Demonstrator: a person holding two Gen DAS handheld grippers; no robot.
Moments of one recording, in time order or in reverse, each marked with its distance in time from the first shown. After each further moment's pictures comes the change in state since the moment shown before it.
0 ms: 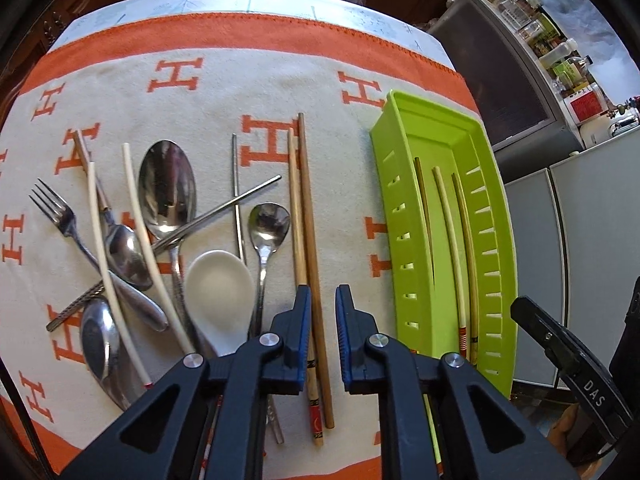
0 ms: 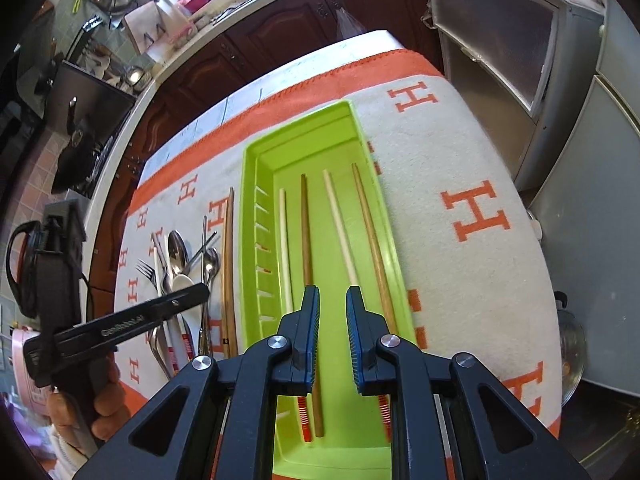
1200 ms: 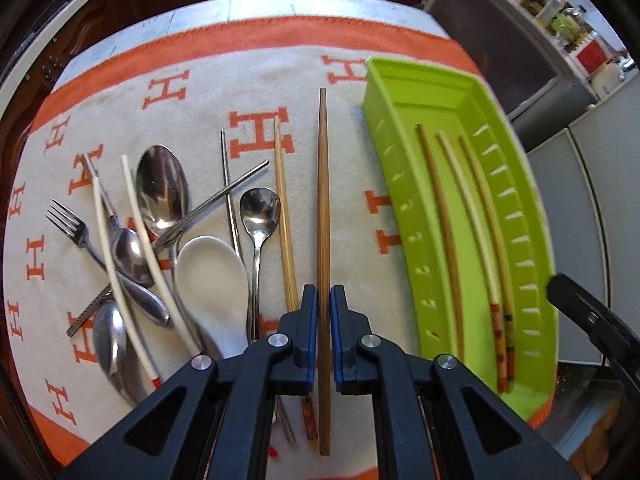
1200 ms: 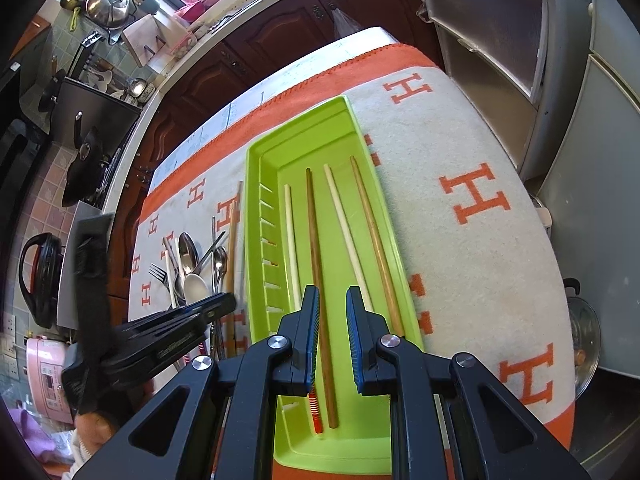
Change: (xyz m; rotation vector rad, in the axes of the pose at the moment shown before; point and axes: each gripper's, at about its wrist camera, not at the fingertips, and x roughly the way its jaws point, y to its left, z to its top) left arm 0.021 -0.056 -0.027 0.133 -0.032 0.144; right arm -0.004 -0.010 -0.011 0.045 -0.007 0.054
